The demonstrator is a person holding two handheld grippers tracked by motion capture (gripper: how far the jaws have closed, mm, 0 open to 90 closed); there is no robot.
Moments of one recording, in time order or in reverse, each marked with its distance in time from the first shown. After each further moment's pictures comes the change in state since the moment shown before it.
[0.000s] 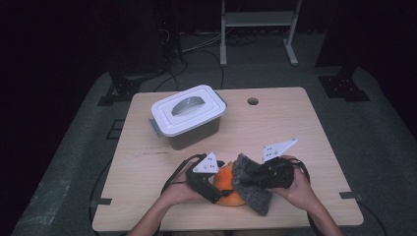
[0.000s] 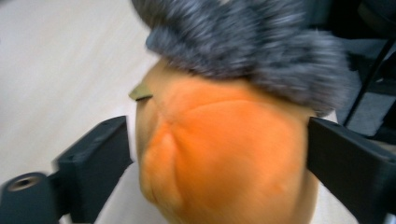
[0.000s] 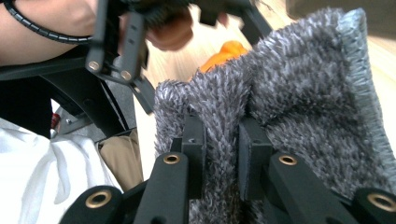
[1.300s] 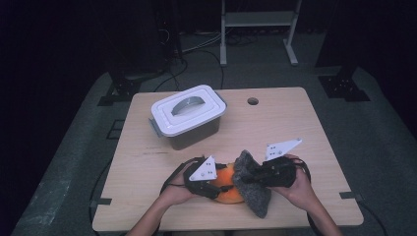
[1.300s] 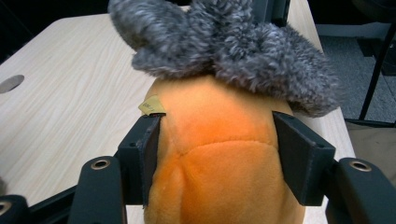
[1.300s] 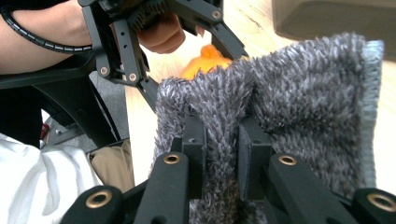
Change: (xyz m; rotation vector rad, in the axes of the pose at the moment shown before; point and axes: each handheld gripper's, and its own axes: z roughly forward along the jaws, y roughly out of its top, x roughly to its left) left arm -0.008 0.003 -0.016 -0.055 0.071 0.189; right arm -0.001 -0.001 -0.007 -0.057 -0.031 -0.013
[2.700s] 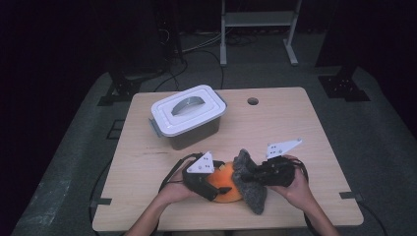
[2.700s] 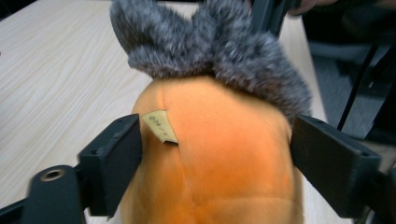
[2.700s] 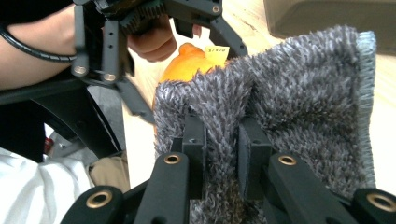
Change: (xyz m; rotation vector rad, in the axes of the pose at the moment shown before) left arm 0.007 -0.005 0.000 0.021 -0.041 -0.092; right arm -0.007 -0.007 0.007 -0.036 0.003 0.046
